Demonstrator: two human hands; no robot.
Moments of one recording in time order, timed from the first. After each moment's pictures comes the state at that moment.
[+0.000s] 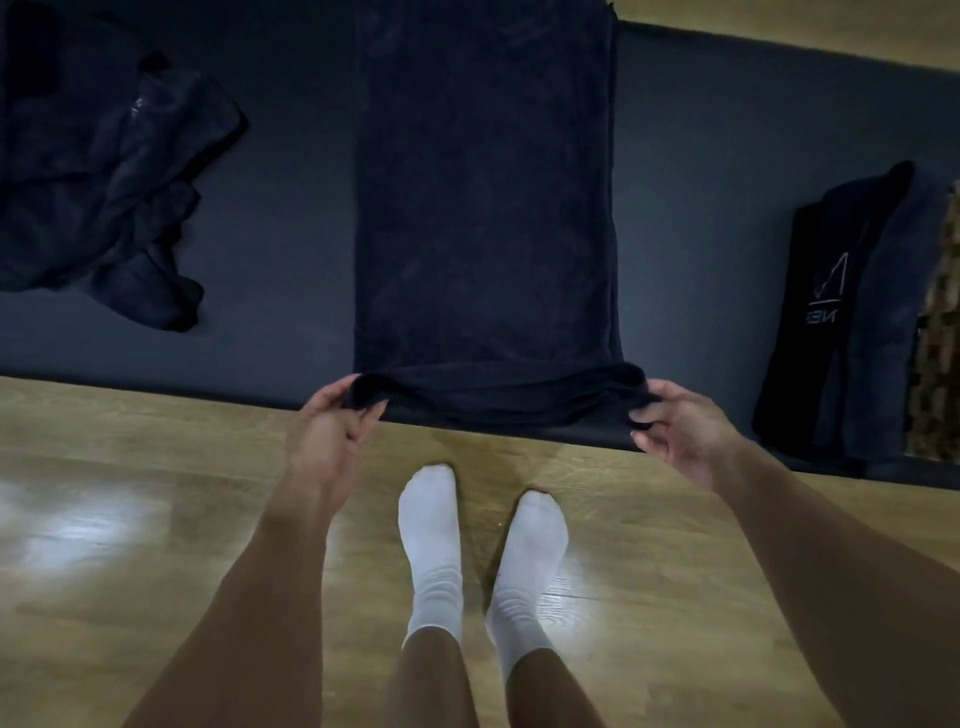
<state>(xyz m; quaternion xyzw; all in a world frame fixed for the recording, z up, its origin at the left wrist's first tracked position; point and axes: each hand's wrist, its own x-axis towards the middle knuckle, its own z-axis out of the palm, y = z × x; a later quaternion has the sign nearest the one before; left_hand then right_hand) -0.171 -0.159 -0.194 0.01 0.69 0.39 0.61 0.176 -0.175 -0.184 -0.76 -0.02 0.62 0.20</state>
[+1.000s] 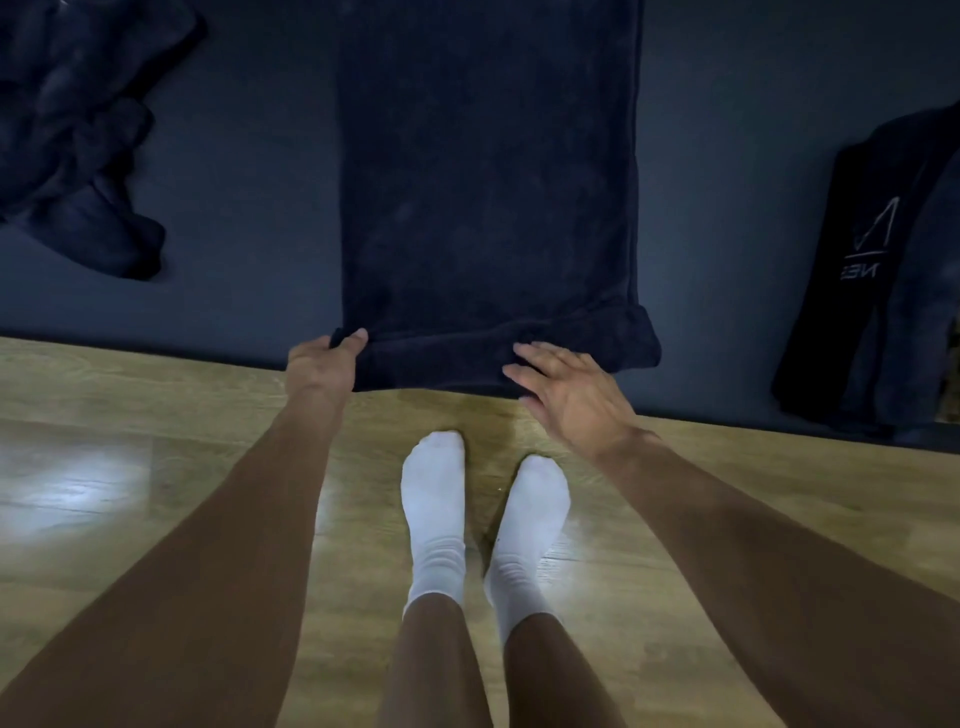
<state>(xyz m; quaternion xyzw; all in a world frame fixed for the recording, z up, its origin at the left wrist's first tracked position) -0.171 -0.133 -0.234 0.17 0.87 0.08 0.46 0.082 -0.191 -0.242 -0.54 -0.78 0.30 -0.06</state>
